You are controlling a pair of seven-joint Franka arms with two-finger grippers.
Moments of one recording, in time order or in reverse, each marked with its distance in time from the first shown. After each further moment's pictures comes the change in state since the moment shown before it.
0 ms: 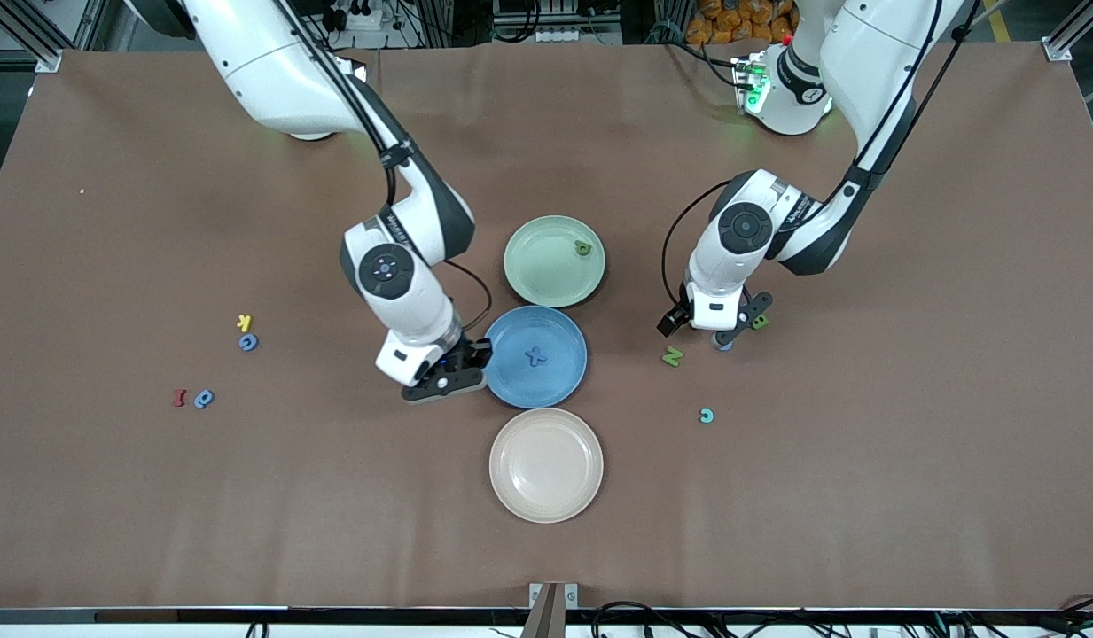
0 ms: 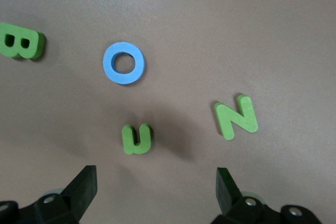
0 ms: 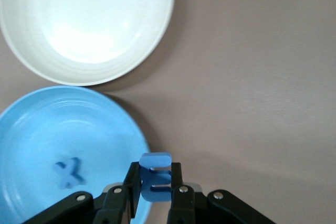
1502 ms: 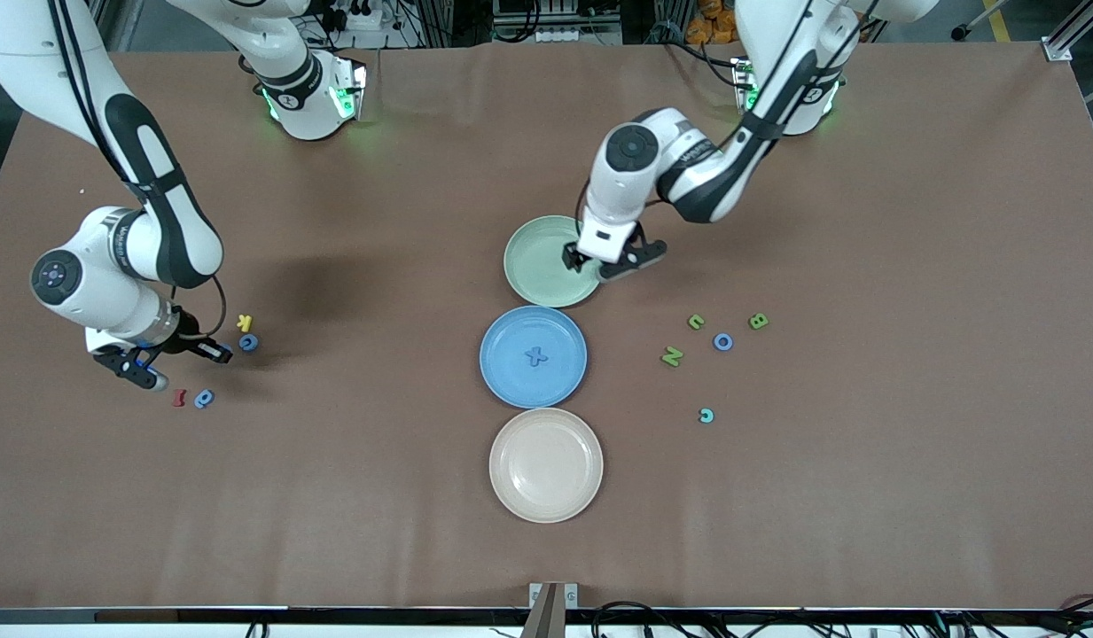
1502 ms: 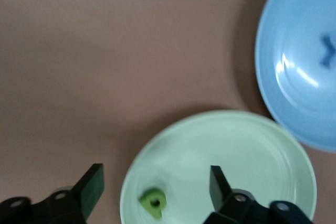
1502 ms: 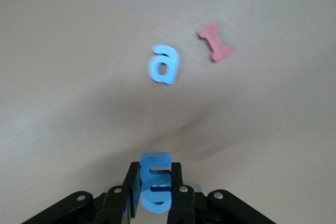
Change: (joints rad) left arm -0.320 -0.034 0.000 0.042 -0.097 -0.022 0.020; right arm -0.627 -0.241 -0.074 -0.475 0.025 0.066 -0.025
